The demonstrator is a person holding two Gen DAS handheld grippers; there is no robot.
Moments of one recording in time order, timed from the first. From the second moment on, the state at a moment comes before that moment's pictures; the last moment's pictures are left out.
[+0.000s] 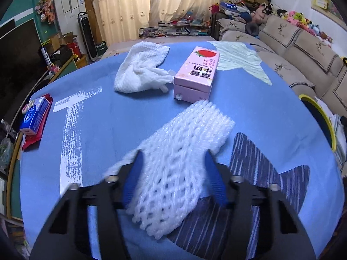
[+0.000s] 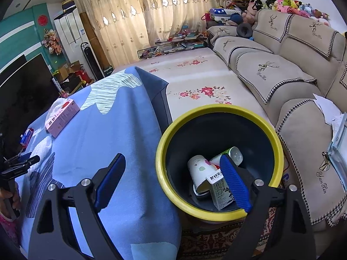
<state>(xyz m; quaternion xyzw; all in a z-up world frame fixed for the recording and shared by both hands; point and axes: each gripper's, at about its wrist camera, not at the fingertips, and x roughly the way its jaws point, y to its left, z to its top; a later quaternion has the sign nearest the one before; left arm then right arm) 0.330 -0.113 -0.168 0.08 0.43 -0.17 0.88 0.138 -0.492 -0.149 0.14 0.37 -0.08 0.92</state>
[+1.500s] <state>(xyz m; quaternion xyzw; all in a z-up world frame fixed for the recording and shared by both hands) 0.279 -0.509 -0.143 0.13 0.42 -0.41 0.79 0.029 -0.606 -0.154 0.20 0.32 -0.21 0.90</state>
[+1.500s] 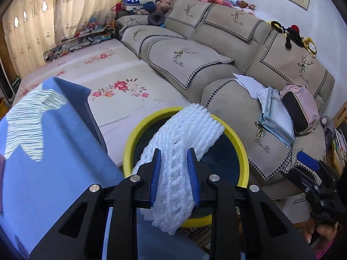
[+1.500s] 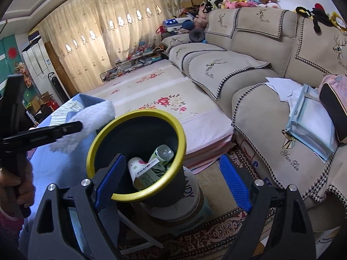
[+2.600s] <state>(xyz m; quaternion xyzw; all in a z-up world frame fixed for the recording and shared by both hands) 0.270 -0.167 -0.047 -0.01 0.28 -0.21 0.94 0.123 -0.483 -0.111 0.12 0.33 -0.10 0.93</state>
